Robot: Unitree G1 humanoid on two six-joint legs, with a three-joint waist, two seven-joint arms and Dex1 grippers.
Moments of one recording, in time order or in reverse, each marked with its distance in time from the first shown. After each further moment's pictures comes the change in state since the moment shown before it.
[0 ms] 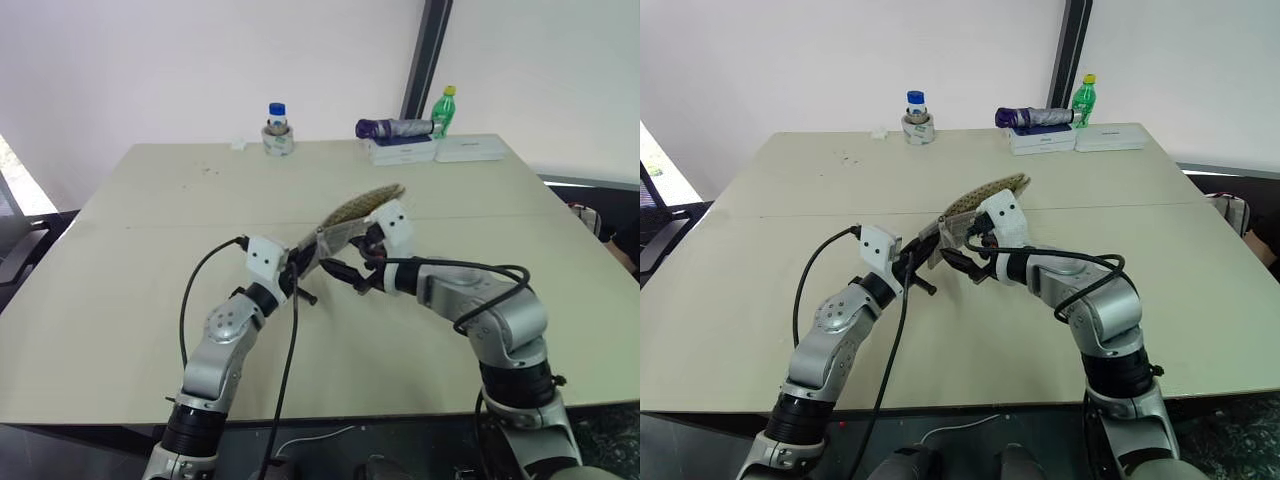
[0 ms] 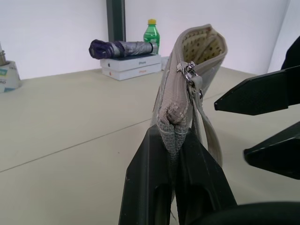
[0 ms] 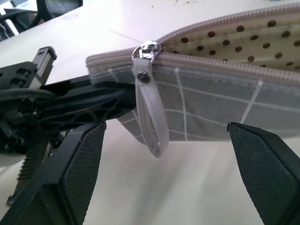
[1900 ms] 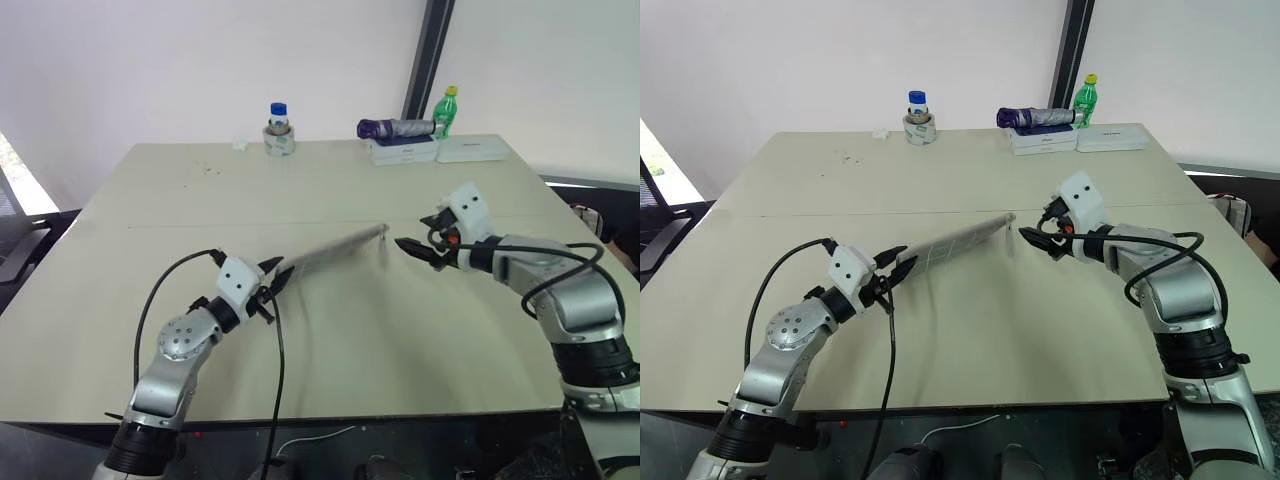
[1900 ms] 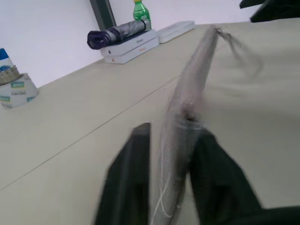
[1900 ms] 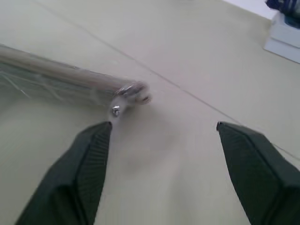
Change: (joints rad) left arm 0.108 0.251 0.031 -0.012 0.043 -0.152 -0.162; right arm 0.061 -0.432 -0.050 0.229 -0.108 -0.361 0.235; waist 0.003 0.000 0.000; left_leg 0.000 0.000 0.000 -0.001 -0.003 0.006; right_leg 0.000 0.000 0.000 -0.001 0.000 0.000
